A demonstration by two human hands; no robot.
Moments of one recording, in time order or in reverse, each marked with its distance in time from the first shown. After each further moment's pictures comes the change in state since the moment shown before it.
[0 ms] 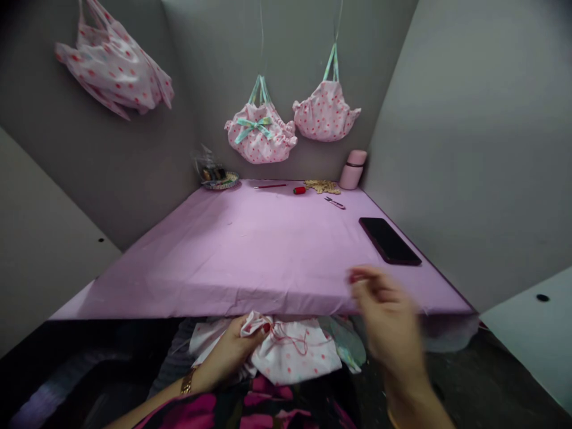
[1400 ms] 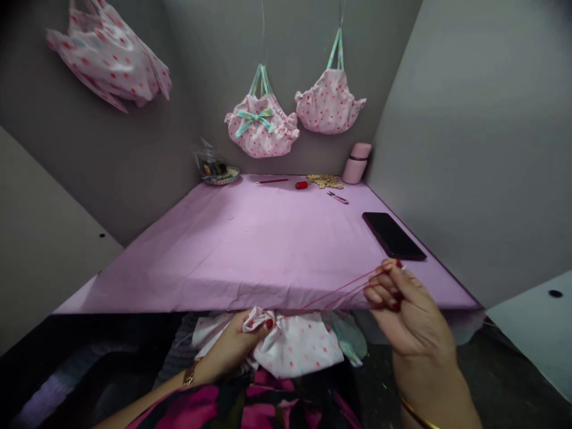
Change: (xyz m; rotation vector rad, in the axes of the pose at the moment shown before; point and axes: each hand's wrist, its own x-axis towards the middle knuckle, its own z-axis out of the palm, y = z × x) left_hand -0.001 0.001 -0.001 0.024 -0.043 -0.028; right_hand 0.024 -0.006 -0.019 0.919 0.058 0.414
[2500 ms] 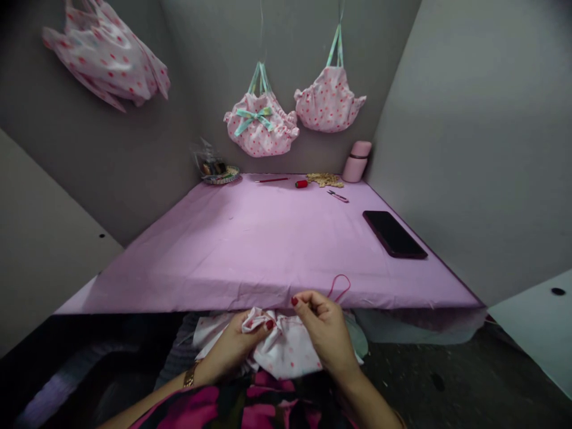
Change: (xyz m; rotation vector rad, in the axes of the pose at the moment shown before) left_hand -0.001 0.002 0.001 -0.063 0.006 0.005; right_hand -0.033 0.096 0.012 -0.767 -0.255 0.020
